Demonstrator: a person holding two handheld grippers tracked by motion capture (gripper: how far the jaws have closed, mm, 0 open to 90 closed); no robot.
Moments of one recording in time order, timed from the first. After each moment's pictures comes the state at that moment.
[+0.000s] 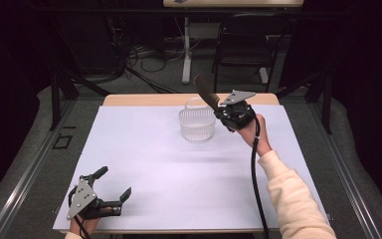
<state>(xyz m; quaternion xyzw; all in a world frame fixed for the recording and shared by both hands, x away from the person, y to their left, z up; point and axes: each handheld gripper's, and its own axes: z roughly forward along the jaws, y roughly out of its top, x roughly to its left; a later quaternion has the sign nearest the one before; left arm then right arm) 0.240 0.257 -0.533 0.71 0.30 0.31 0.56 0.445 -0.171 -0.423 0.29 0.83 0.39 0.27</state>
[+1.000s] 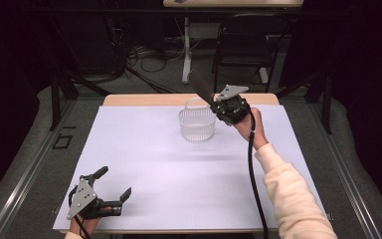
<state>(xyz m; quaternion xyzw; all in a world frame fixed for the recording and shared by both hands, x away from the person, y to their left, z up) 0.241 0.257 -0.533 0.71 0.30 0.31 0.56 0.456 -0.157 -0.412 0.27 0.83 0.38 0.30</state>
